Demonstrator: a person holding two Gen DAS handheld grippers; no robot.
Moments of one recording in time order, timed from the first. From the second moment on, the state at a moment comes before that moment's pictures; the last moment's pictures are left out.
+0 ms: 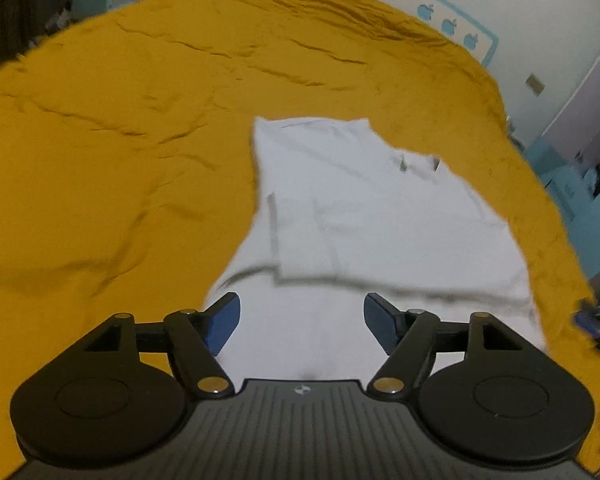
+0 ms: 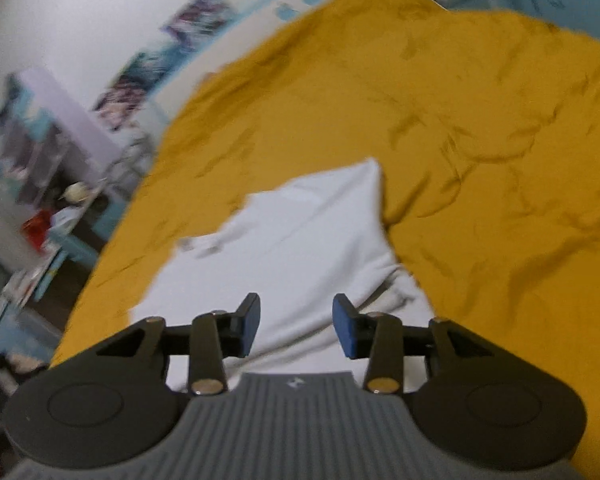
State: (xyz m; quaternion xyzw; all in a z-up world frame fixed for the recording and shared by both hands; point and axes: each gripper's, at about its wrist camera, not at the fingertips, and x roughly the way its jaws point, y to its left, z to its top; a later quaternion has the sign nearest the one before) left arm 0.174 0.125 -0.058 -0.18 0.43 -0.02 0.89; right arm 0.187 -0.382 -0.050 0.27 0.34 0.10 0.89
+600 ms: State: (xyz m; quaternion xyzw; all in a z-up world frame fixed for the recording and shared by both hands) left arm 0.015 0.200 -0.113 -0.36 0.44 -0.11 0.82; right arm -0.028 -0.438 -0.063 0.28 0.42 0.09 0.86
